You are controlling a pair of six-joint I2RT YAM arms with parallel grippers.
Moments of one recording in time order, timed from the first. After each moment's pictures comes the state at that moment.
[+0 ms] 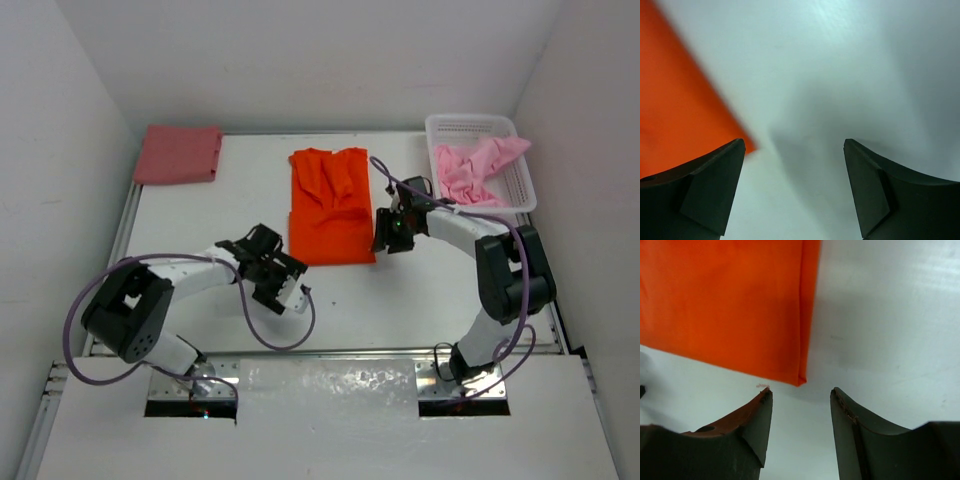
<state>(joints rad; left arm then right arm) -0.55 1.47 0.75 -0.45 0.46 1.53 0.29 1.72 1.01 -0.39 -0.24 0.29</state>
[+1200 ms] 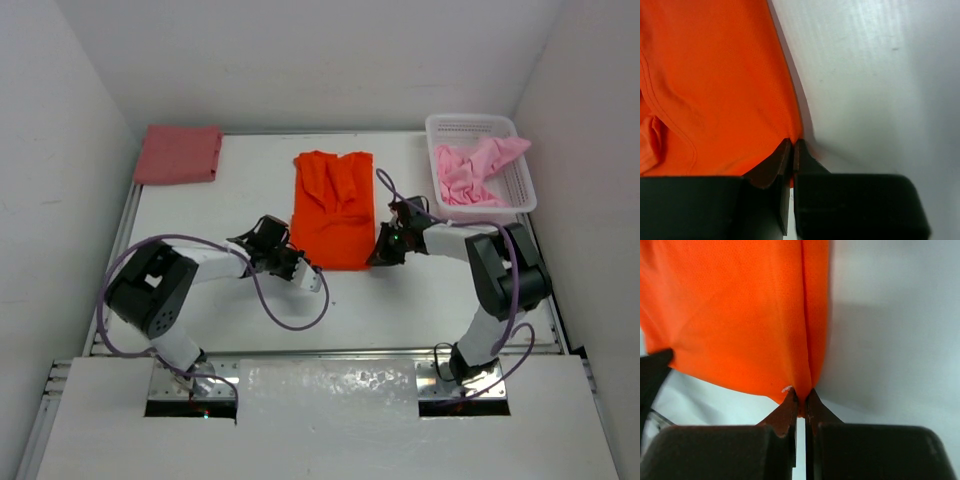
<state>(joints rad) -0.55 1.66 0.74 -0.04 0.42 1.39 0.30 1.78 0.83 -0.10 -0.36 0.57</state>
